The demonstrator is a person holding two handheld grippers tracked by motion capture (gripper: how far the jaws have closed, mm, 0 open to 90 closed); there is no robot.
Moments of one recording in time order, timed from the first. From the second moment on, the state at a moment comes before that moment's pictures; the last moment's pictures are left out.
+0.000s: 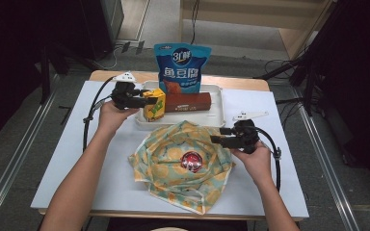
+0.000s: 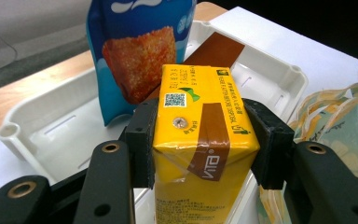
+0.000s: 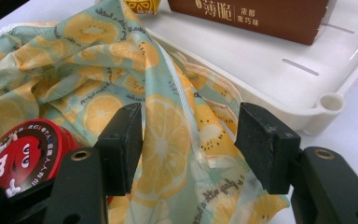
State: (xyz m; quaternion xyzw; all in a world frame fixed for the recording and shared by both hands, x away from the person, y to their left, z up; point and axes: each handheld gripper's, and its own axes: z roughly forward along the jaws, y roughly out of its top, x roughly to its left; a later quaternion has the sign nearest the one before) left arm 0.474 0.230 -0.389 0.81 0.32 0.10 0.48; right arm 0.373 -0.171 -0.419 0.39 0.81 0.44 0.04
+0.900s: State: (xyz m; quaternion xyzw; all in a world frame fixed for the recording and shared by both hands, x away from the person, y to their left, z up) left arm 0.471 0.240 -0.404 0.83 0.30 0.06 0.46; right arm 0.373 -0.173 -0.419 0.40 0.81 0.44 0.04
